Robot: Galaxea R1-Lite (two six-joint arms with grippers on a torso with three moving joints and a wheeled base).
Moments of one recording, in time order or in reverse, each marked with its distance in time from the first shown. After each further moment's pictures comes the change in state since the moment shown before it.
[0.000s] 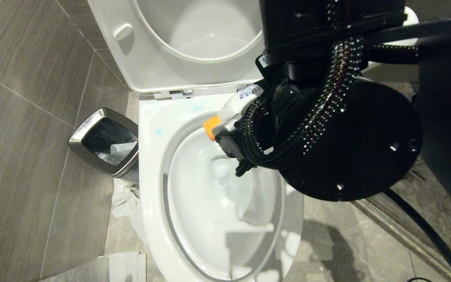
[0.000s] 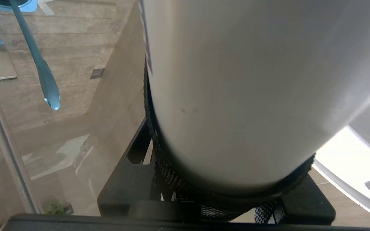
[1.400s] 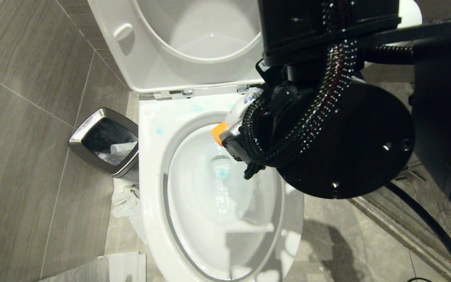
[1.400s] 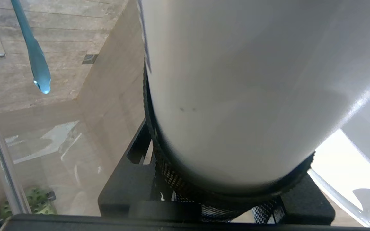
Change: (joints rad) left arm 0.001 0.000 0.000 0.000 0.000 0.000; right arm -0.008 0.002 0.000 0.003 -0.022 -0.086
